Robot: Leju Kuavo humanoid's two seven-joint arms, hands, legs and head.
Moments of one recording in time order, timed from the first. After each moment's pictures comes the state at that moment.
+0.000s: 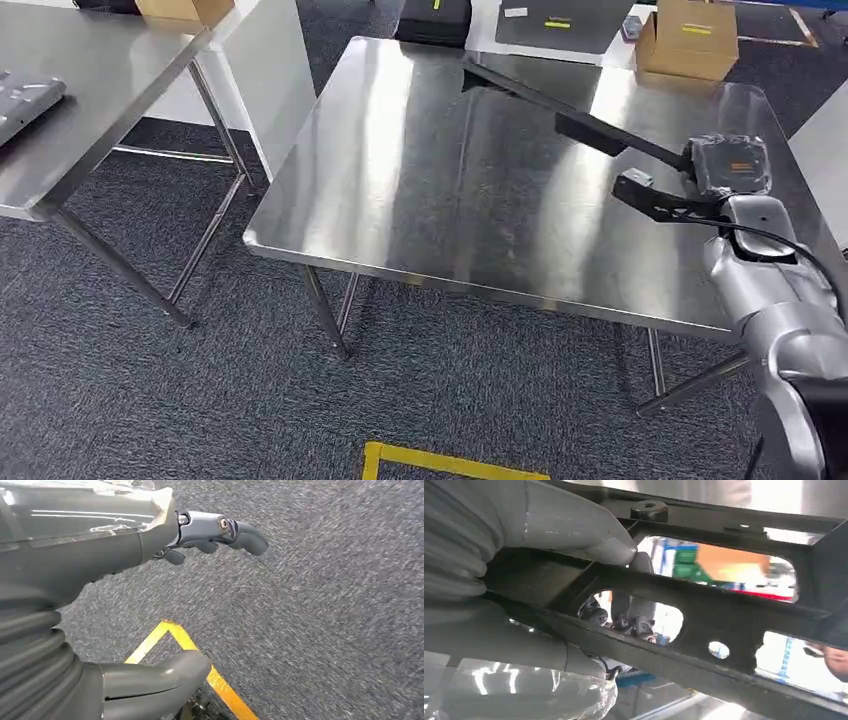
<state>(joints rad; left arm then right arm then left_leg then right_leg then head) -0.18 -0.21 0.98 -0.20 -0.35 0.63 -0.42 -1.06 -0.34 0.34 -0.40 1.17 -0.45 -0.03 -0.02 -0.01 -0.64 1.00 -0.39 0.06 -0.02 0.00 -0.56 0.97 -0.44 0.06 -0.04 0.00</state>
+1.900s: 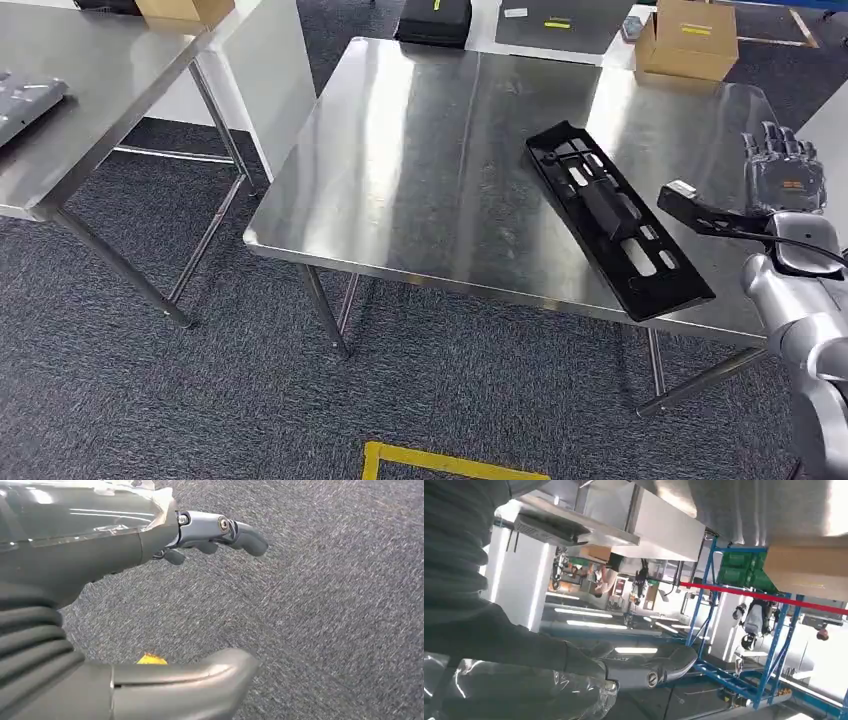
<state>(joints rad) -0.13 -0.17 1.00 -0.20 -0.37 0.68 -0.52 -1.07 -0.41 0.28 -0.30 1.27 -0.49 0.04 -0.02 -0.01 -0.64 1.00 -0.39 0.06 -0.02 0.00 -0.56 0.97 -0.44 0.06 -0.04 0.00</state>
